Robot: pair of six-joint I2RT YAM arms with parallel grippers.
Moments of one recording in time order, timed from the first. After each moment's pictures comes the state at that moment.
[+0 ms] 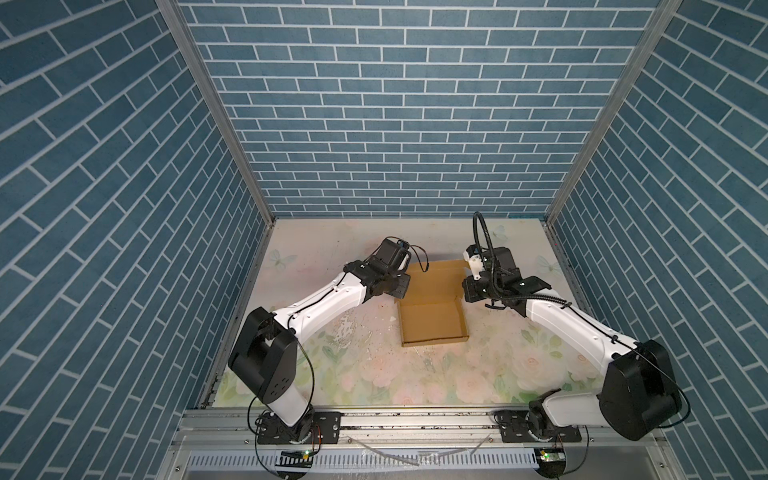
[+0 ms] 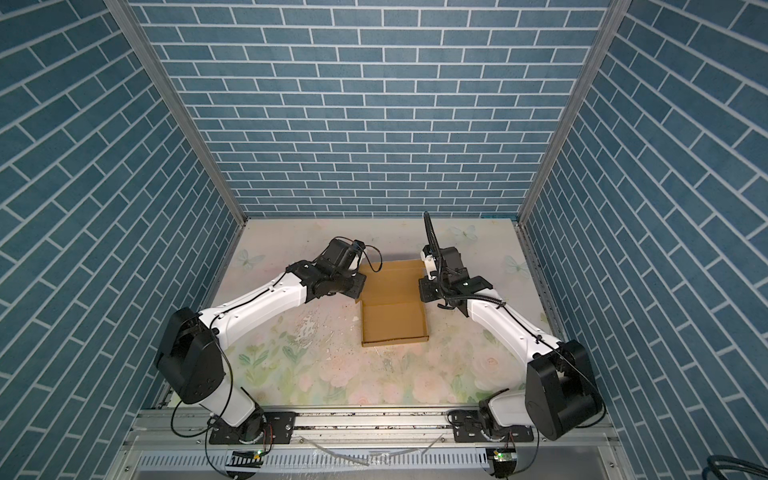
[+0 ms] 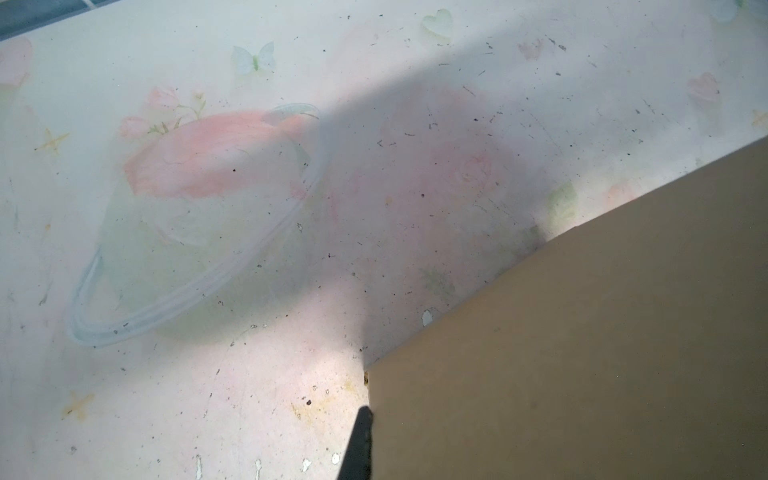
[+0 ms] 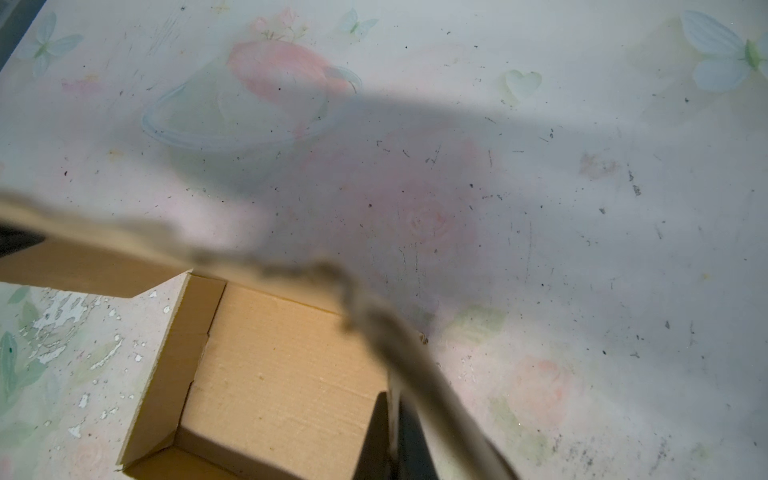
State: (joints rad) left arm -0.67 1.63 1.28 -0.56 -0.05 -0.22; right arm 0.51 1.36 0.97 -0.43 -0.07 0.14
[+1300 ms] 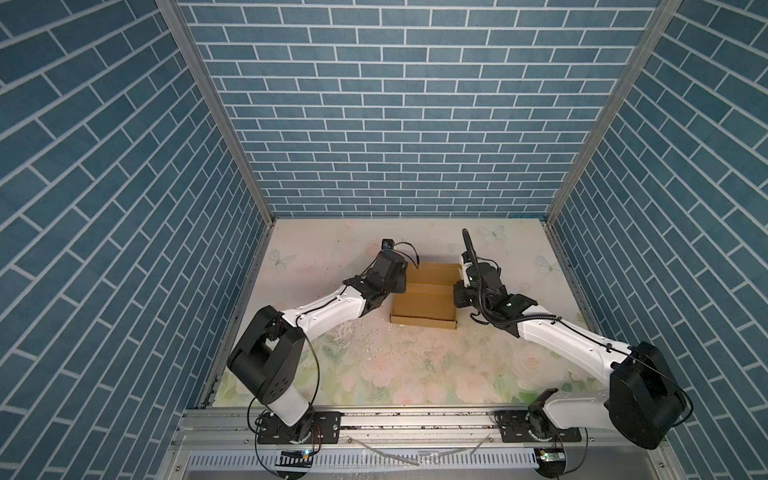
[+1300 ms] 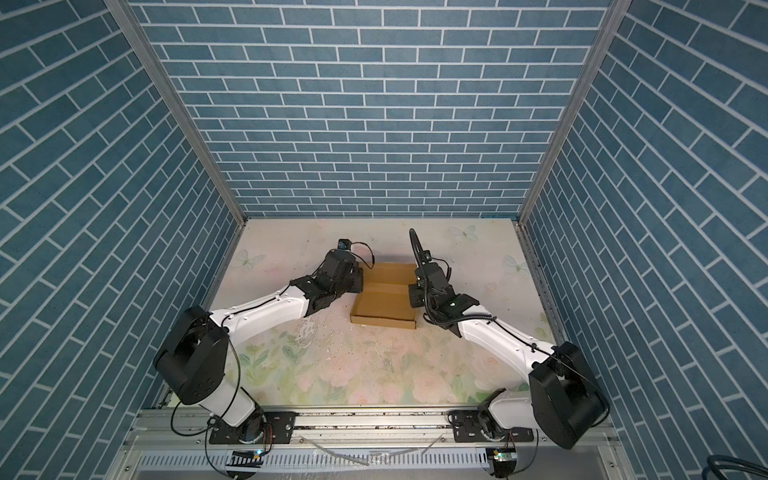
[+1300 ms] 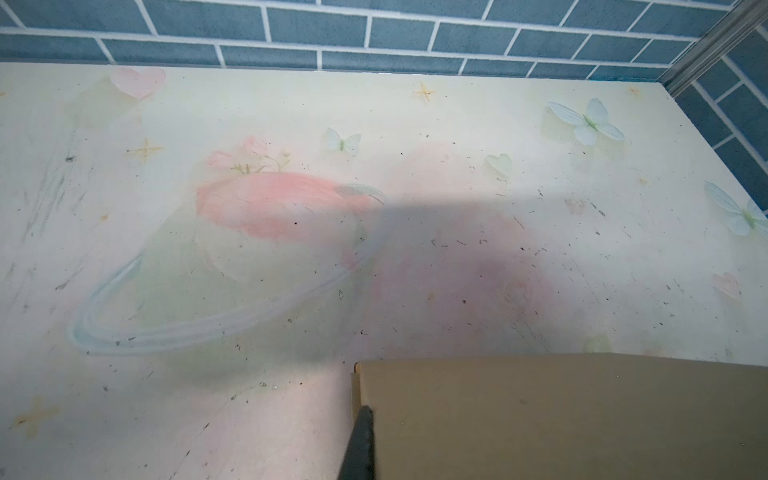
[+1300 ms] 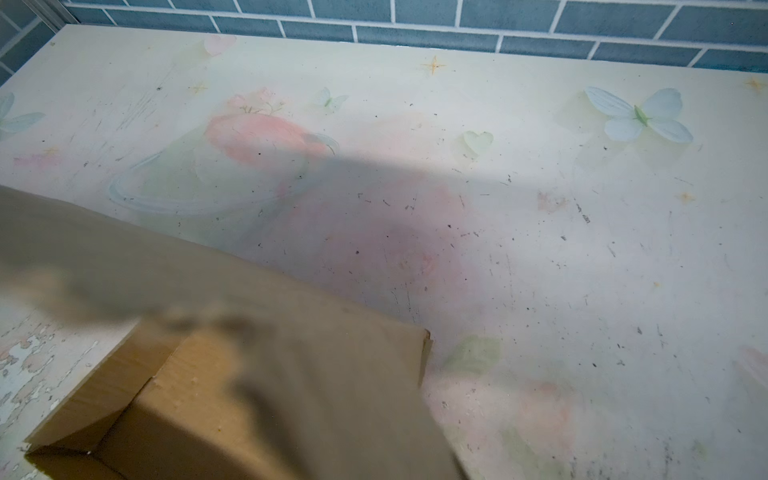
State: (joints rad) left arm -0.67 1.61 1.05 -0.13 -0.25 -0.45; right arm 0.67 1.32 0.82 -0.17 0.22 0.29
